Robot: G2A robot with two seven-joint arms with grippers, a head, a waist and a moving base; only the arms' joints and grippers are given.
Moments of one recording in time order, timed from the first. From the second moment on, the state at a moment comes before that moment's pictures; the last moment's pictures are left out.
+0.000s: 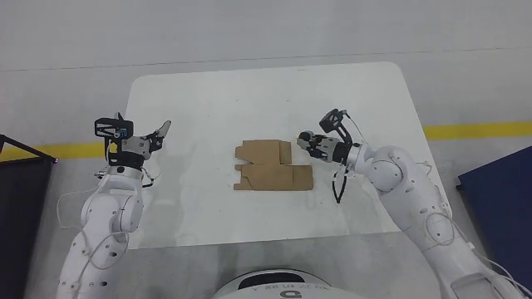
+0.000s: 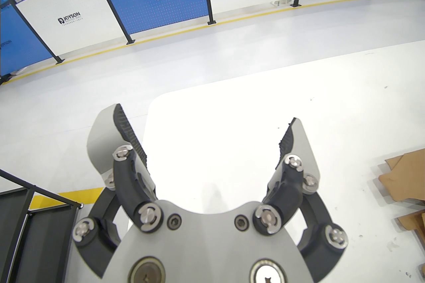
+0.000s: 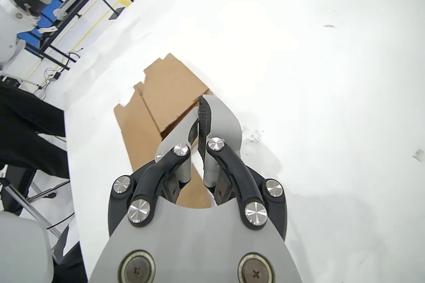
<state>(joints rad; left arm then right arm) 1.73 -1.15 -1.60 -1.80 1.33 0.00 0.00 -1.27 -1.12 1.15 -1.34 -0.70 -0.63 0.43</state>
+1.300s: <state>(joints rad) 1.73 -1.15 -1.60 -1.80 1.33 0.00 0.00 -1.15 -1.18 0.99 -1.19 -0.47 -0.58 0.54</state>
